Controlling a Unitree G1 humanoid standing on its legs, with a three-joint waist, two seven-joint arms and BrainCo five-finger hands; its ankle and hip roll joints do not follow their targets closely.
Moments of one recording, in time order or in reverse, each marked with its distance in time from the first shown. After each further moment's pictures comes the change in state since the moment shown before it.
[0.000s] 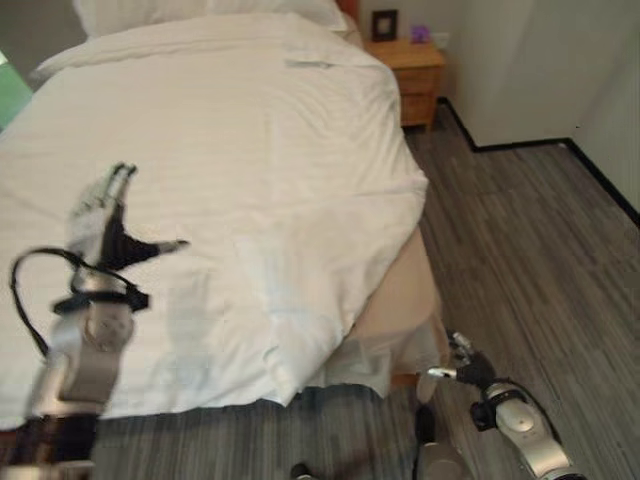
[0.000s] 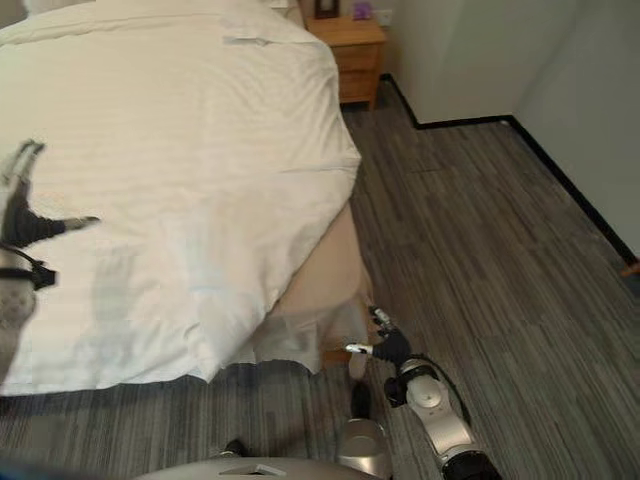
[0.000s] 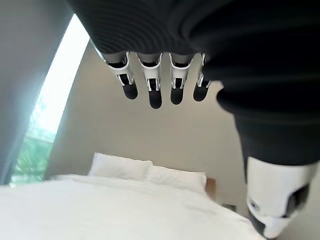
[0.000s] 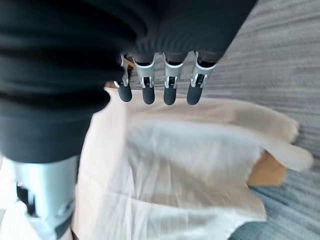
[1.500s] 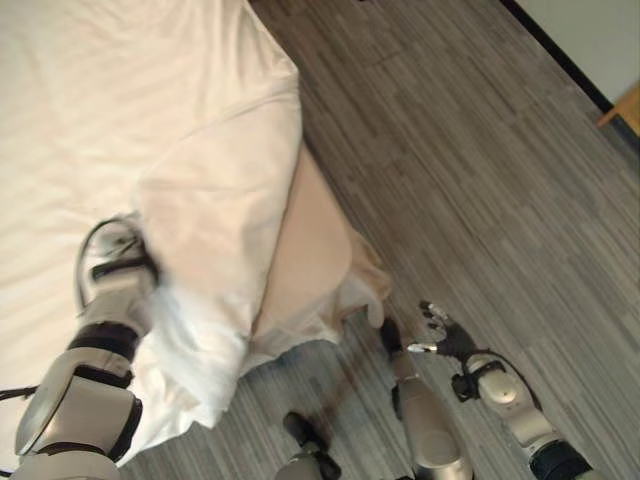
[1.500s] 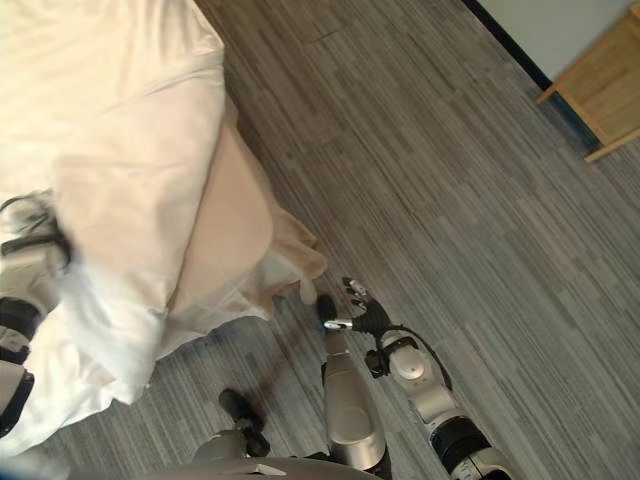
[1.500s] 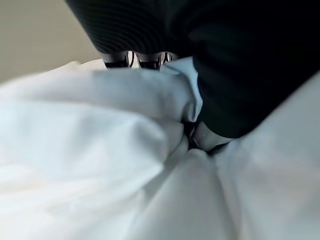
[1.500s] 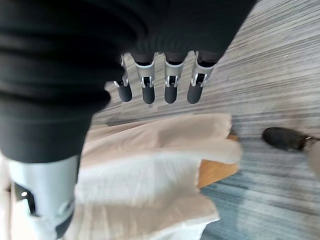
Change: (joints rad) left arm -0.474 -0.132 -0.563 0.359 0.148 0.079 -0.053; right arm -0.118 -0.020 0.073 0.029 0.108 -0.087 -0.003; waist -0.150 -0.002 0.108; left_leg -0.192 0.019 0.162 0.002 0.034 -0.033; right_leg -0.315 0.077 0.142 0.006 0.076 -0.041
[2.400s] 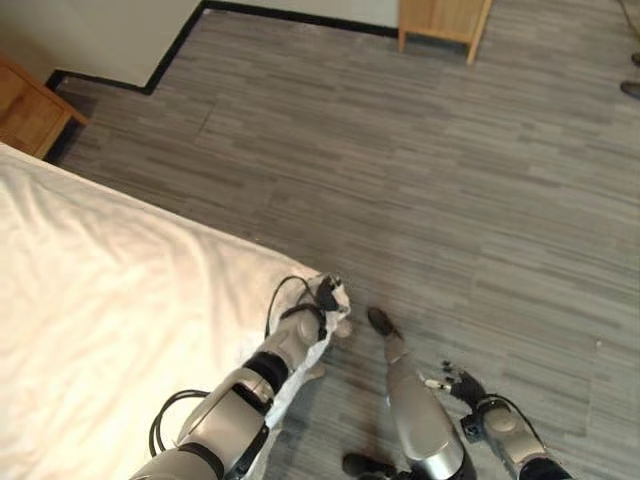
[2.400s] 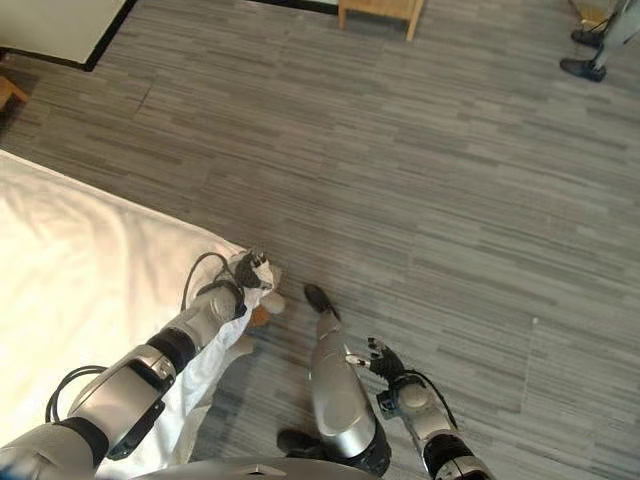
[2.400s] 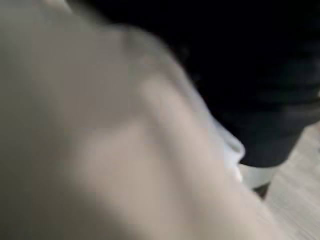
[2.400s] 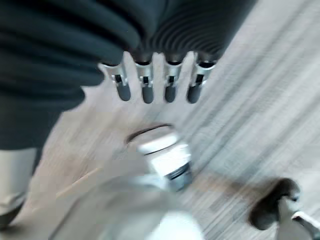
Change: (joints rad) left arm 0.057 -0.597 -0.154 0.384 -0.460 -0.087 -0.005; right arm -0.150 0.100 -0.049 0.605 -0.052 0.154 -0.008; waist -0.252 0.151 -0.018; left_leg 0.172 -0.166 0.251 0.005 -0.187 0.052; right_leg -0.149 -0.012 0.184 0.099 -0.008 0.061
